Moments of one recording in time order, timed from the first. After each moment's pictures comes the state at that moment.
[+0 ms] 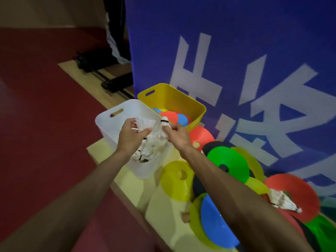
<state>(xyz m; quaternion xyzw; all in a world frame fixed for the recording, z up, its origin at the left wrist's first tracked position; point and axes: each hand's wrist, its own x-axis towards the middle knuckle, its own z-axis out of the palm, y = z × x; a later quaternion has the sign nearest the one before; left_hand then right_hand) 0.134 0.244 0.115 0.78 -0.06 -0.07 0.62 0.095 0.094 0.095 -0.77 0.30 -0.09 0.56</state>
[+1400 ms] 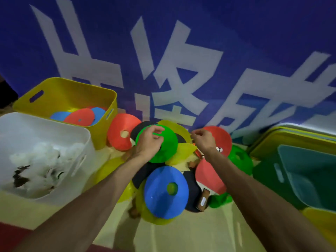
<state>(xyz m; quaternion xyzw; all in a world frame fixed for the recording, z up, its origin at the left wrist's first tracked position) 0.005 0.007 0.065 0.76 -0.36 -0.28 0.47 -0.142 -0.124 0.048 -0.67 0.58 -0.19 0.43</state>
